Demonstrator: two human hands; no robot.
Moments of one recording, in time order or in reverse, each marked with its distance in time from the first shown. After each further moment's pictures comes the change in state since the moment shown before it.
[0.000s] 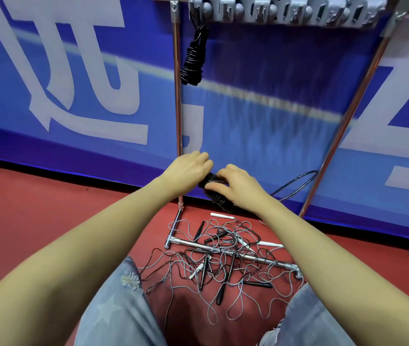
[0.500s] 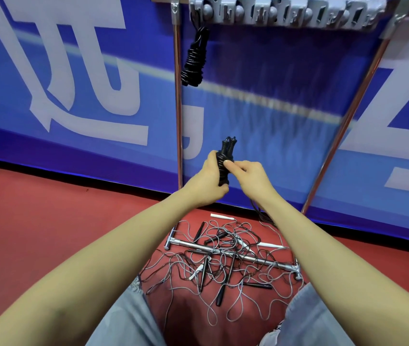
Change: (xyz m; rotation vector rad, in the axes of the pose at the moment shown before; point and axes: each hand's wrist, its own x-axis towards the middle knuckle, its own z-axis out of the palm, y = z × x) left_hand 0.013 0.044 0.007 -0.996 -0.089 -0.550; right_hand 0.006 0.012 -0.008 0.604 0.241 0.225
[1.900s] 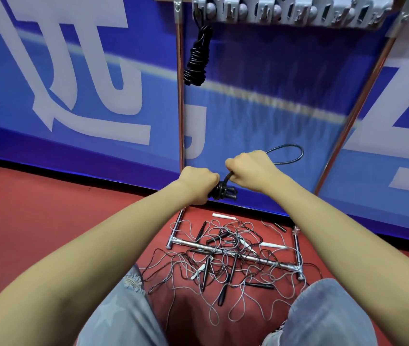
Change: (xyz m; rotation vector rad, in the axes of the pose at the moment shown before) left_hand 0.005 -0.004 -0.021 1.172 -0.263 0.067; right_hand 0.023 -0.027 -0.016 -1.365 -0.245 -0.551
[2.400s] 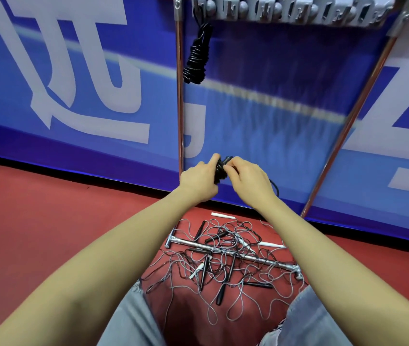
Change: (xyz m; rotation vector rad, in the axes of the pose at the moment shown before) left_hand 0.004 0.014 0.005 -0.561 0.196 -0.283; right_hand -0.022 -0.030 0.017 0.773 0.251 0.385
